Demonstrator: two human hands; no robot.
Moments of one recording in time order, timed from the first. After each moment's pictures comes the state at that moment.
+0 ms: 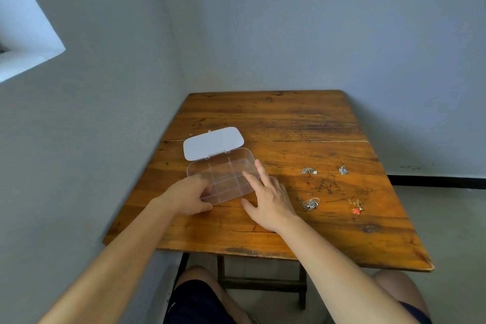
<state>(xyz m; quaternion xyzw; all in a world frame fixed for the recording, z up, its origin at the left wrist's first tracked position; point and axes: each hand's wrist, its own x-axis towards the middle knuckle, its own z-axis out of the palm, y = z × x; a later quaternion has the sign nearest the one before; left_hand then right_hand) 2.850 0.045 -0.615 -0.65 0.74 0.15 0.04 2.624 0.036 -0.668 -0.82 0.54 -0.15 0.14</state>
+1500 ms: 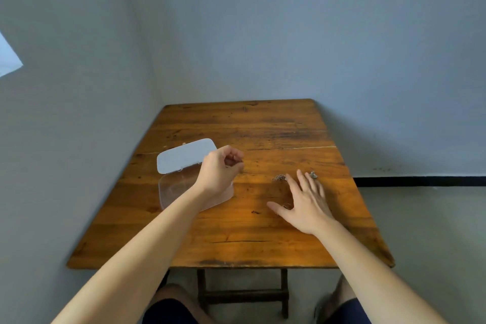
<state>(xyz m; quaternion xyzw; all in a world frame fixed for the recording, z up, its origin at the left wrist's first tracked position) 2.723 0.010 -0.576 -0.57 0.68 0.24 -0.39 2.488 0.031 -0.652 -0.74 0.66 -0.07 0.10</state>
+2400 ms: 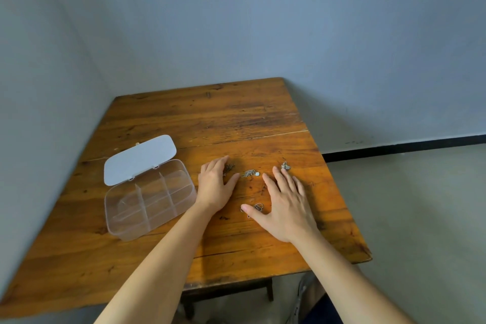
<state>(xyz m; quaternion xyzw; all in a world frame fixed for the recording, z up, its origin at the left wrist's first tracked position) 2.659 -0.040 -0.672 -0.63 0.71 0.19 -0.25 2.475 0.034 -0.672 -0.73 0.67 -0.11 0.06</state>
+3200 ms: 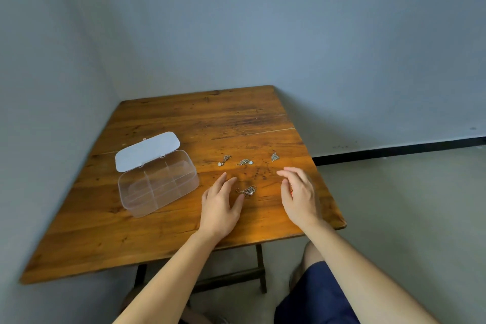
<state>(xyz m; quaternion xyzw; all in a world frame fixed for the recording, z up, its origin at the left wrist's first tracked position) 2.651 0.071 -0.671 -0.62 0.71 0.22 -0.26 2.445 0.081 -0.667 -0.64 0.66 -0.39 0.05</state>
